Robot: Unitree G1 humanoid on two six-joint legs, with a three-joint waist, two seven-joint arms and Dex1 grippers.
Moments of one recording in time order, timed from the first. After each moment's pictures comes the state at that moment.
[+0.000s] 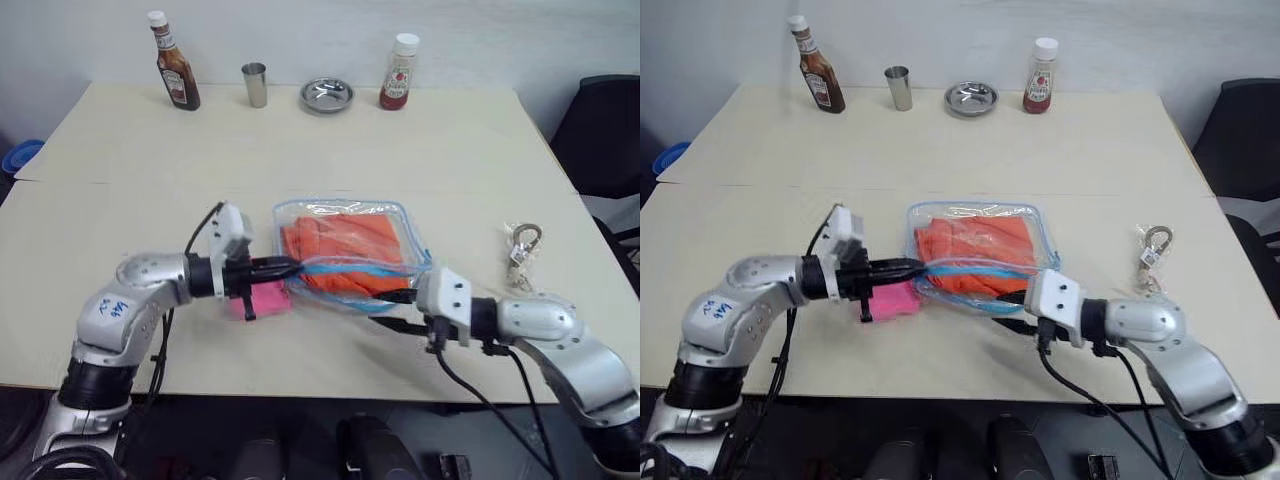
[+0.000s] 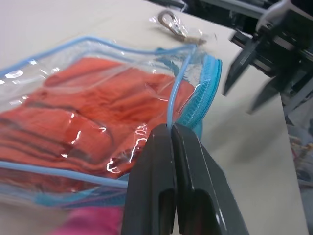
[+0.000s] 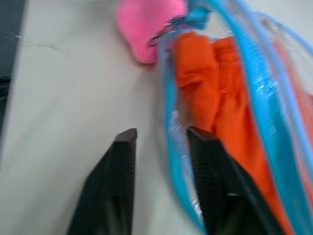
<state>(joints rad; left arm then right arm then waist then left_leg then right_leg) -0.41 0.63 -0.02 -0.29 -0.53 0.68 -0.90 -0.23 -0.75 0.14 -0.48 0.31 0.40 0.90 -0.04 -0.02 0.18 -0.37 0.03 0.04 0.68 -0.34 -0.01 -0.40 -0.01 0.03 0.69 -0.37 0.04</state>
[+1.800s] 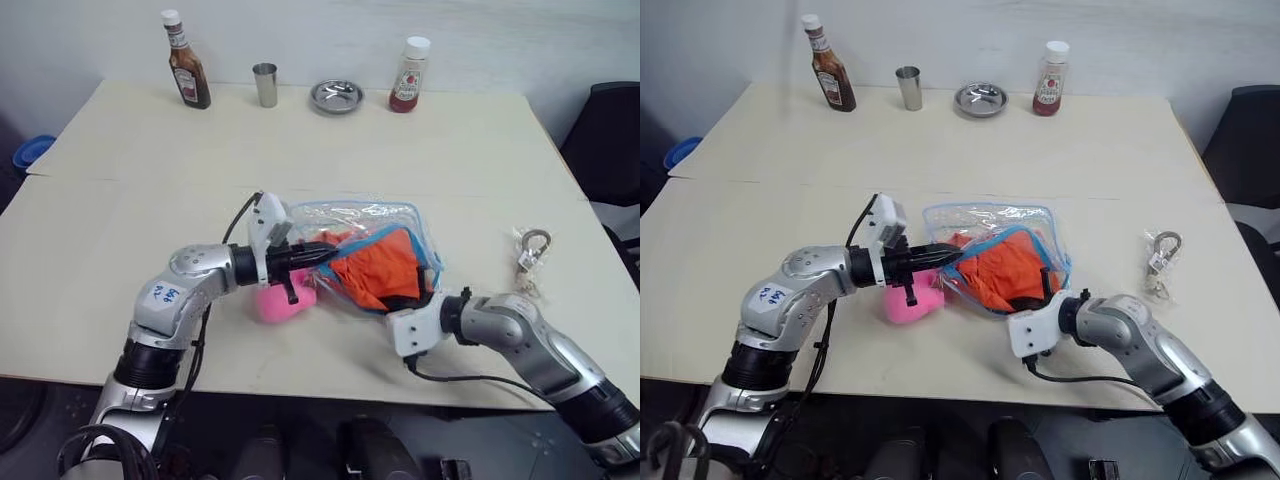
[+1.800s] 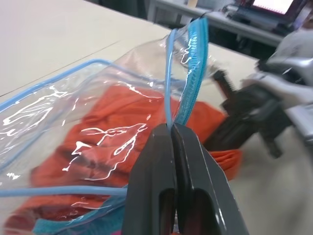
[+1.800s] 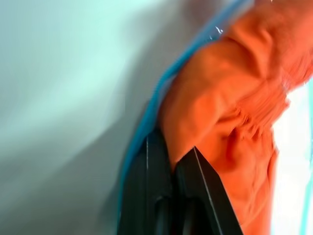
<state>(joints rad) -0.56 0.46 -0.13 -0.13 -0.40 0.59 -0.78 -0.27 -0.88 0.35 -0.21 -0.33 -0.33 0.79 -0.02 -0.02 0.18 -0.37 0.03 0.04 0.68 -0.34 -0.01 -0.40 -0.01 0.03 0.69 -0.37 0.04</state>
